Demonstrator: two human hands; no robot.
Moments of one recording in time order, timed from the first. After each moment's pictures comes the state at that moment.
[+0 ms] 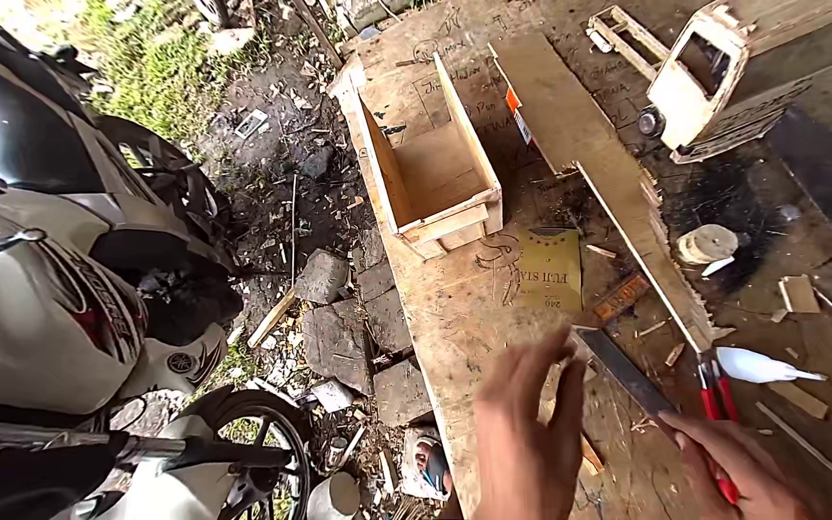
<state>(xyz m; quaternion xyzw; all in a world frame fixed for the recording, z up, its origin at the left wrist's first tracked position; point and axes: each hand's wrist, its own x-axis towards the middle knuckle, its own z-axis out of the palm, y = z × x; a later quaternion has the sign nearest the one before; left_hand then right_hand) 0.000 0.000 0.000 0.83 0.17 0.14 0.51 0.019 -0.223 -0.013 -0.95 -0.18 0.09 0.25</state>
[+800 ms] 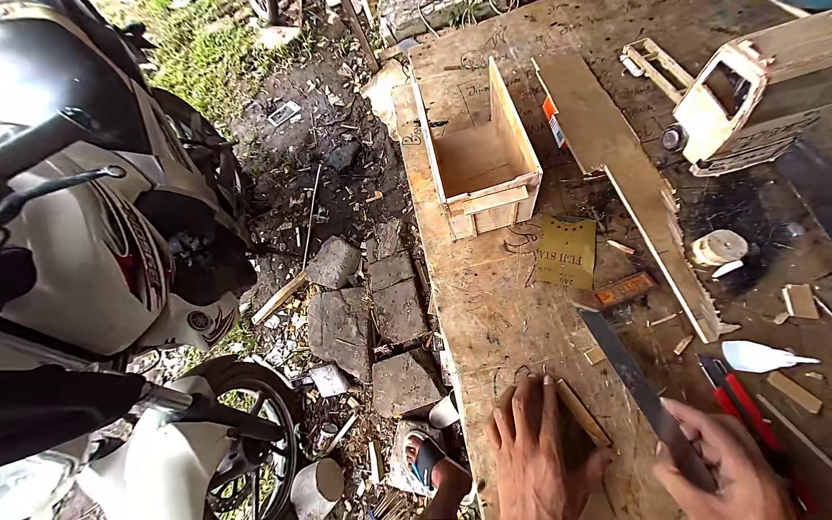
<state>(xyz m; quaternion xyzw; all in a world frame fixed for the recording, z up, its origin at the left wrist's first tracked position) -0.099 -0.058 -0.081 0.94 0.21 0.11 0.25 -0.008 -0.214 -0.012 -0.93 -0.12 0.14 0.32</state>
